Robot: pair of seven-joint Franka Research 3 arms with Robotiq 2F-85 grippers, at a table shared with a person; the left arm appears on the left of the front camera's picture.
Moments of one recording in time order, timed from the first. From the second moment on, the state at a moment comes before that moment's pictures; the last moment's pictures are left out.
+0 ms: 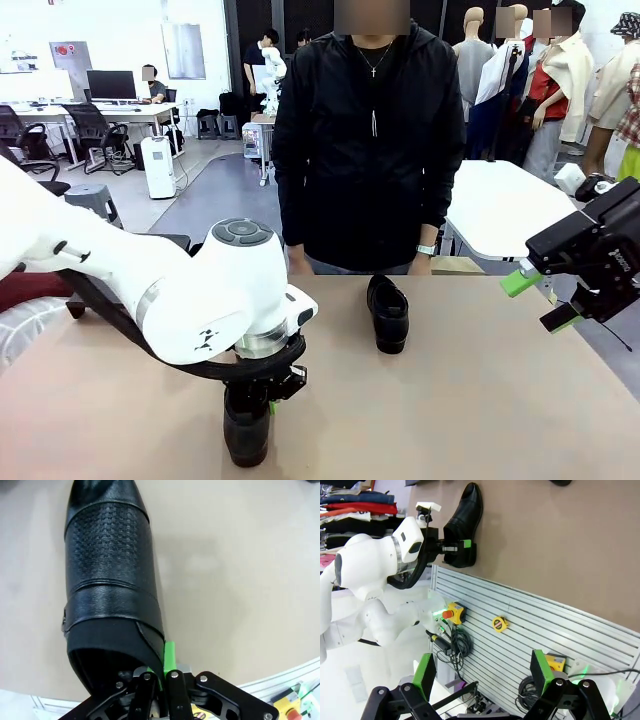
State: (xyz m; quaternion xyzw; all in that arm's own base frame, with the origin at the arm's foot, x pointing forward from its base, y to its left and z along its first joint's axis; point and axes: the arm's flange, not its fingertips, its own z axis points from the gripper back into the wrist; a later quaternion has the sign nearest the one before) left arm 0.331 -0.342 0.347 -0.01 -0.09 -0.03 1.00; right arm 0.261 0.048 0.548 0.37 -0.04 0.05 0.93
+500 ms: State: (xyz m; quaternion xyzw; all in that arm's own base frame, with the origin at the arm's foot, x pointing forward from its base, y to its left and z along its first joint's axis) left arm 0.261 -0.340 0.421 -0.02 -0.16 -0.14 0.98; right arm 0.261 0.048 0.548 0.37 -0.04 0.05 0.93
